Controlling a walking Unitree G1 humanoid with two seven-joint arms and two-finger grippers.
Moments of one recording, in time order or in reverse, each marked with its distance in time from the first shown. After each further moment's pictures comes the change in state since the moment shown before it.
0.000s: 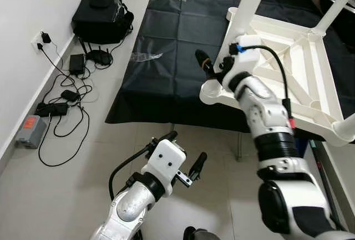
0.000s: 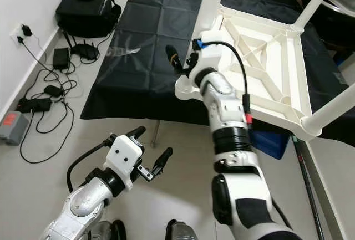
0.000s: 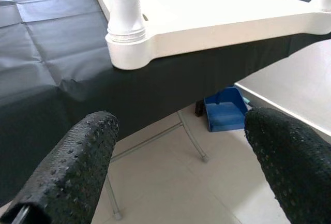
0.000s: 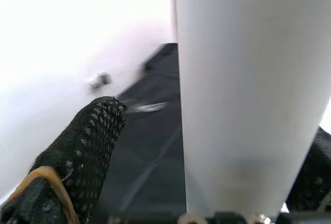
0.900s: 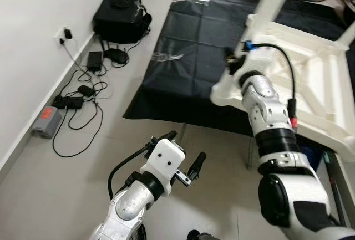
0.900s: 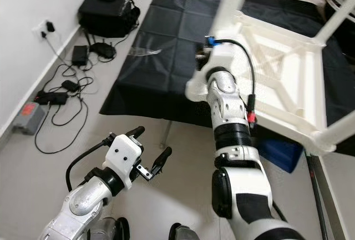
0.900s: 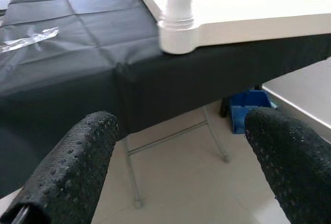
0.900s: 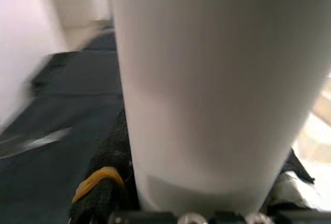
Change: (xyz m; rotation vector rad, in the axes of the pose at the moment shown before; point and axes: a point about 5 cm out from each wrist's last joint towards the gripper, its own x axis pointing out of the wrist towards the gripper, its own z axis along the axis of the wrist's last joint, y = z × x) left arm 0.000 0.002 0.000 0.000 0.006 0.010; right arm -0.011 -0.039 0.001 -0.016 -0.018 -0.732
